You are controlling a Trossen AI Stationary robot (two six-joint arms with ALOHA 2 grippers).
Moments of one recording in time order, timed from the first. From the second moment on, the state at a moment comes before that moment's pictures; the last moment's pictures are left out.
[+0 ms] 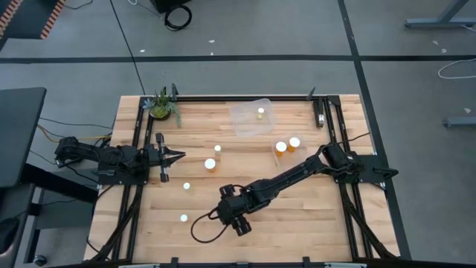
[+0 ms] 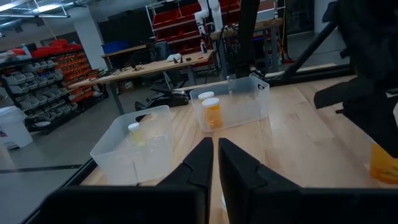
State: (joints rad) left arm -0.24 0.07 0.03 0.03 -0.45 0.20; right arm 0.37 2.21 1.75 -0.54 0.04 -0.04
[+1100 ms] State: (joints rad) left arm -0.24 0.07 0.03 0.04 -0.45 0.20; right arm 0.34 2.13 1.76 -0.81 0.09 0.09
